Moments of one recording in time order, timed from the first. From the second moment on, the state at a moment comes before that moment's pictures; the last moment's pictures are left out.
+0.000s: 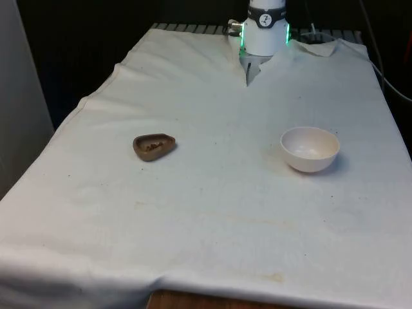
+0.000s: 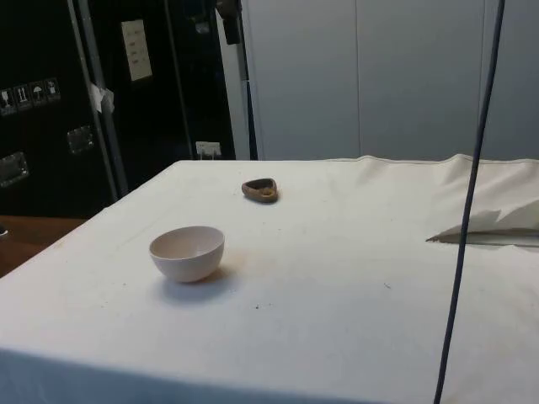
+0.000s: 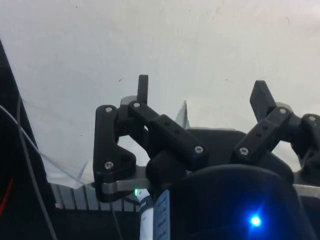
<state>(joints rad) -0.02 0.05 0.02 -1.86 0.00 1.85 -0.01</state>
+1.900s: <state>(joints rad) -0.02 0.09 -0.22 -1.98 -0.02 2.09 -0.37</state>
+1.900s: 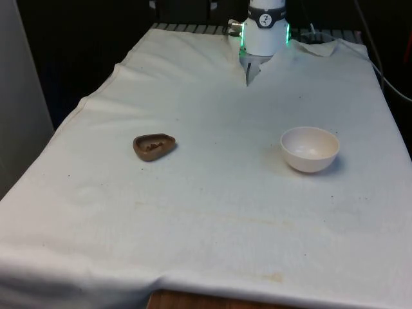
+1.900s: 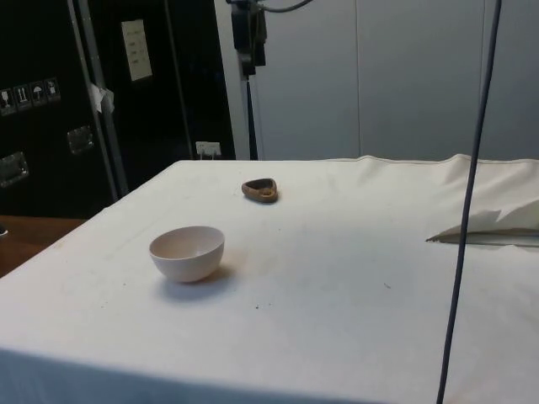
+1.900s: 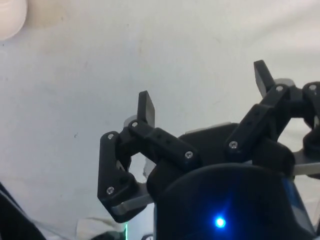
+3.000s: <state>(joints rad) -0.03 0.31 -0.29 -1.94 0.00 2.35 -0.55</state>
